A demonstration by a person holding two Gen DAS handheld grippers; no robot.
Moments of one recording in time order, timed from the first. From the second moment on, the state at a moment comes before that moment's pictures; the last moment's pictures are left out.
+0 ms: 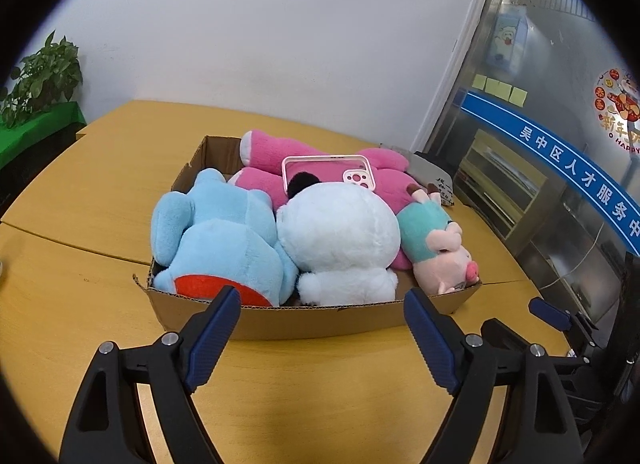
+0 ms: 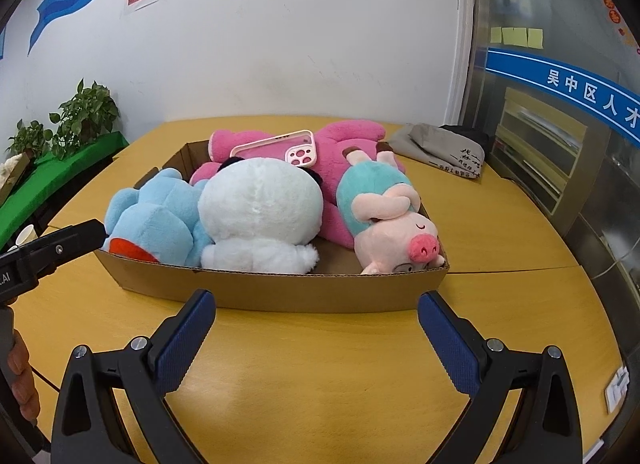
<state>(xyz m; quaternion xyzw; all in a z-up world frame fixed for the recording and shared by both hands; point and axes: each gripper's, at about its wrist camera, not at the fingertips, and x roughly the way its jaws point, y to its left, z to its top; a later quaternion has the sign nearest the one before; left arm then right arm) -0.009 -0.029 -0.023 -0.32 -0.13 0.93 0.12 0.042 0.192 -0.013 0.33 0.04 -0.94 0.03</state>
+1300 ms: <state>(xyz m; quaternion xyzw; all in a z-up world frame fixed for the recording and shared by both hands) -0.033 -0.003 -0.056 -0.38 -0.05 0.92 0.07 0.012 0.185 -0.043 0.35 0.04 -0.94 0.03</state>
